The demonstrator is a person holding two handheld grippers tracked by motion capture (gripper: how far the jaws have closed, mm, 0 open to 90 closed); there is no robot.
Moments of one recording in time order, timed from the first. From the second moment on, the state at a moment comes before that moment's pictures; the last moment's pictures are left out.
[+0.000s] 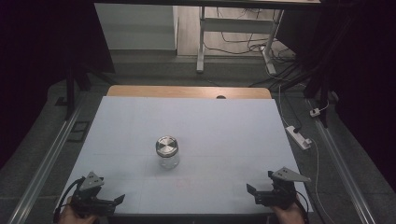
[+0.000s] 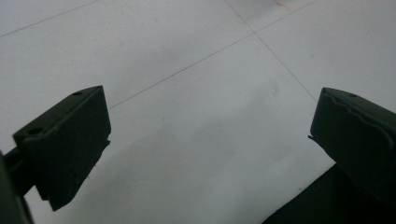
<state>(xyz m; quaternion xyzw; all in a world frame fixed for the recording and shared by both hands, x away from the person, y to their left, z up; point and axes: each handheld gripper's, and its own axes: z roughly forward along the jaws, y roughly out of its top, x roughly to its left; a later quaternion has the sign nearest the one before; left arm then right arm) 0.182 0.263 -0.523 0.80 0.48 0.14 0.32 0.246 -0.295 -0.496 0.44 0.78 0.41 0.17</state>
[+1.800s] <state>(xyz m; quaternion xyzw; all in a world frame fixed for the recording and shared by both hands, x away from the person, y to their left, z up) 0.201 0.261 -0.513 0.79 0.43 0.11 0.42 0.251 -0.287 -0.498 0.41 0.80 0.40 0.15</state>
